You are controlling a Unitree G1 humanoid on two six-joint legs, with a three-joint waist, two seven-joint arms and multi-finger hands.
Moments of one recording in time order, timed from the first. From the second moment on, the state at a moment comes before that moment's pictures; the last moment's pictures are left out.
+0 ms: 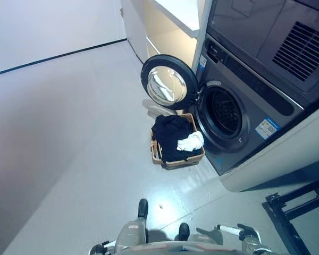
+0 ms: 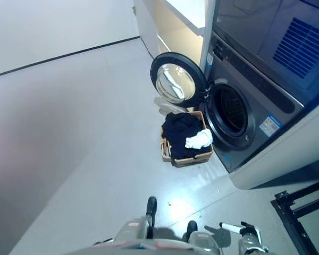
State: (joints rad) left arm -0.02 0.14 -0.08 1.40 -0.31 -0.02 0.15; right arm -0.07 -0.26 0.05 1.39 0.22 -0.03 -0.23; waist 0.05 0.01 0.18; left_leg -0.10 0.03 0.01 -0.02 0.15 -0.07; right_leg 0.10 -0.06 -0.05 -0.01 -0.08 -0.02
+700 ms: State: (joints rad) left arm -0.12 0.22 -0.13 1.36 -0.28 -0.02 0.16; right arm -0.10 -0.18 0.06 1.24 0.30 -0.06 -0.23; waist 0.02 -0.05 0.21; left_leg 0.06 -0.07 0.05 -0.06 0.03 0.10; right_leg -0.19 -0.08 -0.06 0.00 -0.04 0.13
